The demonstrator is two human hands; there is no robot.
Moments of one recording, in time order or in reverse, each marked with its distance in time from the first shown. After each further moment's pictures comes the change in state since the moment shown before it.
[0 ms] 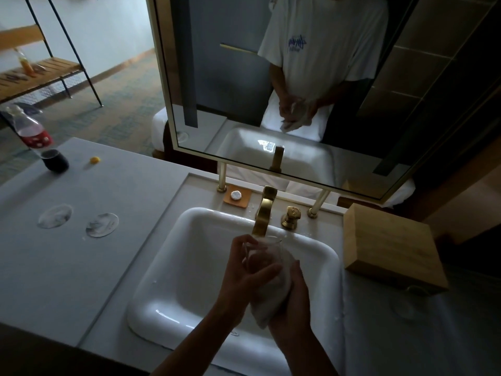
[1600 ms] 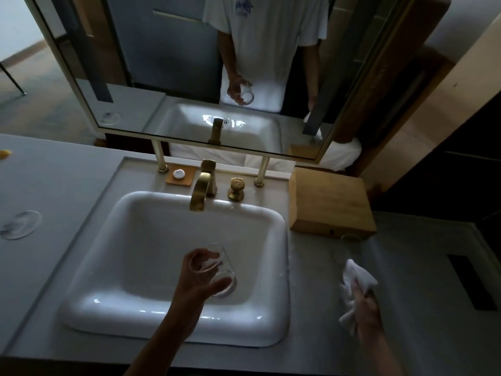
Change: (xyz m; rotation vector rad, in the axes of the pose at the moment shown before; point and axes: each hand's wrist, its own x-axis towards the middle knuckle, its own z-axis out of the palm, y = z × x) left_hand -0.044 -0.072 0.028 -0.082 0.029 -0.162; right_hand 0.046 -0.130 -0.321 -0.806 0.523 -0.470
